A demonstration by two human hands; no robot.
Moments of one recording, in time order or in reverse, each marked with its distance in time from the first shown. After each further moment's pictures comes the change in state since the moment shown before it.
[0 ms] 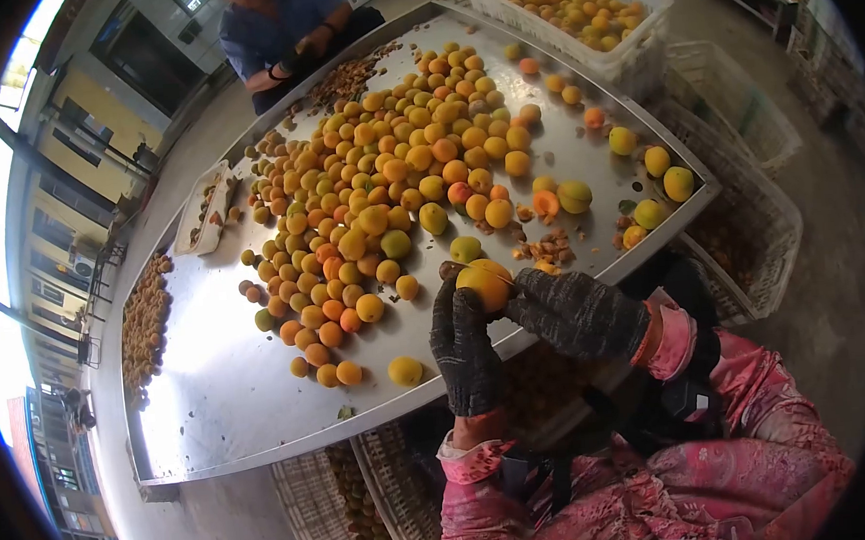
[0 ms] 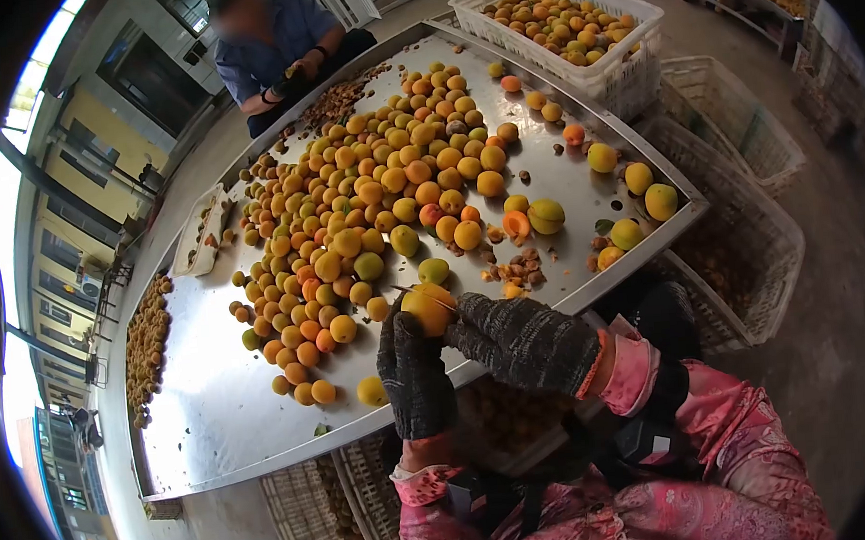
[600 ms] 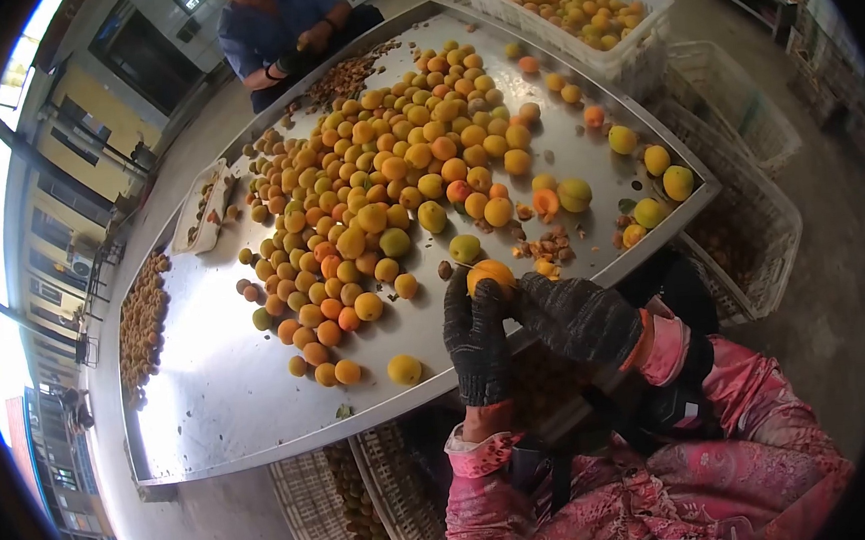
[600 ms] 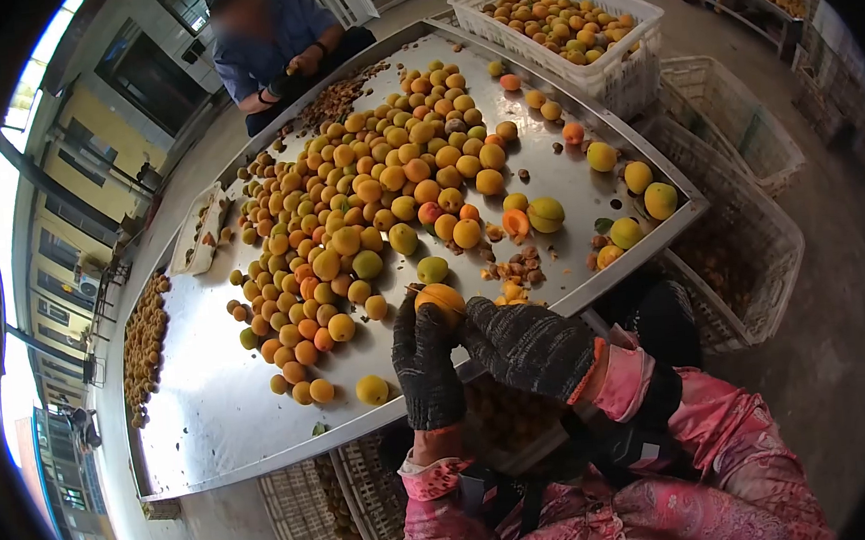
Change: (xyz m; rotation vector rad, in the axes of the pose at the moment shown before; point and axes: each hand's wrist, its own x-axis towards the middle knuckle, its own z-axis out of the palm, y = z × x) left_hand 0.003 -0.019 0.007 -0.055 -0.053 -0.094; right_hand -0.006 -0.010 0.010 -0.125 -0.018 0.088
